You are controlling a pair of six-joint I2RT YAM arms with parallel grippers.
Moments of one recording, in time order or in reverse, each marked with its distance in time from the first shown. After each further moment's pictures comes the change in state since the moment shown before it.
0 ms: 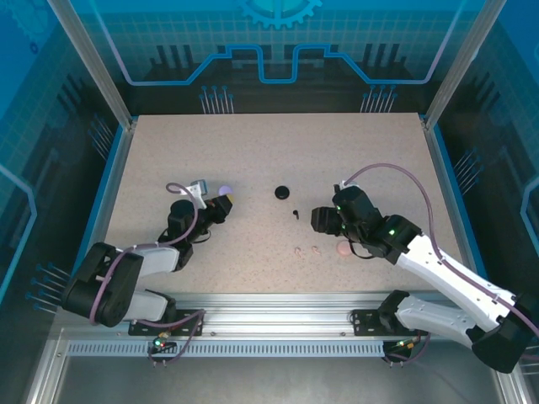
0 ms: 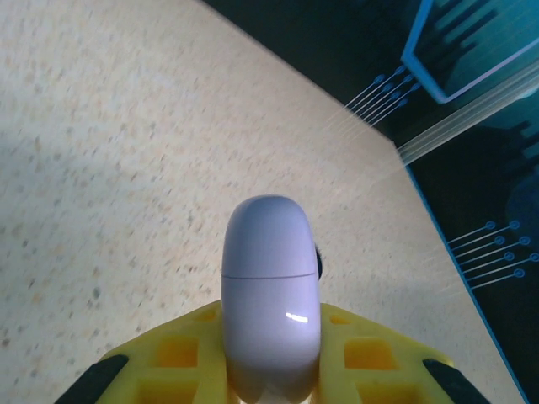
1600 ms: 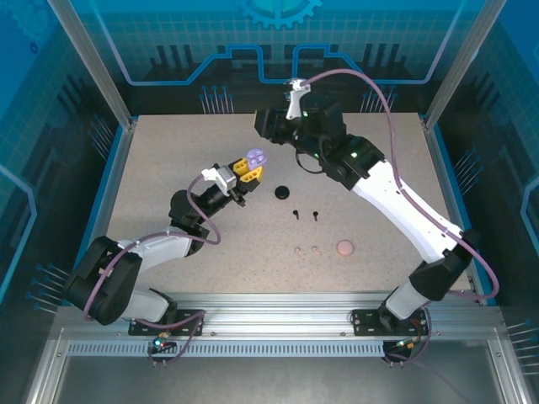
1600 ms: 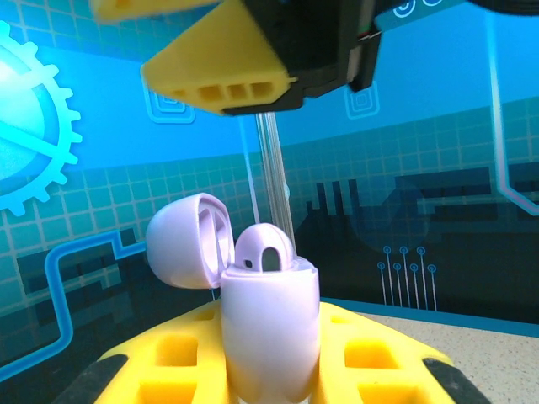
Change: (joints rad) left arm -0.191 0.027 0.238 0.494 0.199 0.727; right arm 0.009 0.620 0.931 0.233 -0.189 -0.130
